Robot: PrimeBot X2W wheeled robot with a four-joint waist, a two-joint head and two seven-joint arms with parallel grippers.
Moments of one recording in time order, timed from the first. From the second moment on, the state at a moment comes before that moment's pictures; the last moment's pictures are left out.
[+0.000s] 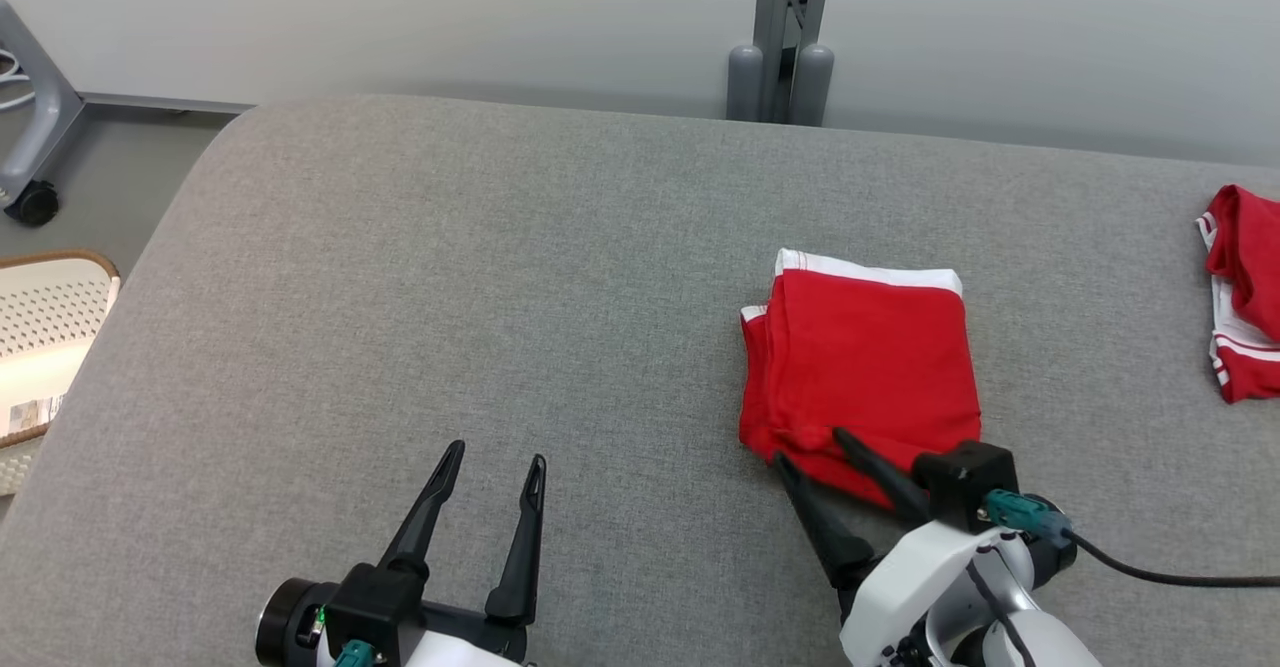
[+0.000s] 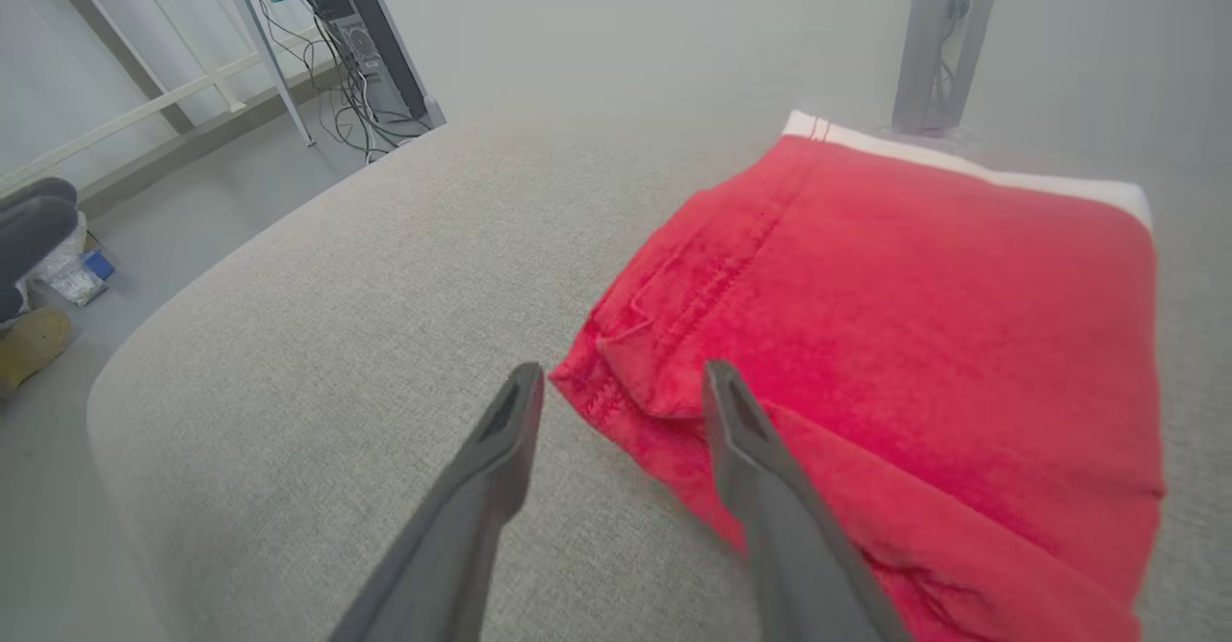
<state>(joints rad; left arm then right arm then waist) 0.03 0.06 -0.30 0.08 -0.18 0.05 -0.26 -0.17 -0.05 0.36 0.23 0.28 0.13 0.06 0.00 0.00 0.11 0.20</state>
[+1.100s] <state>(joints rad) 0.06 0.05 -0.25 0.07 -0.25 0.10 -0.26 -0.06 -0.07 0.13 0.23 0.19 0.13 -0.26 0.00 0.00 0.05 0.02</state>
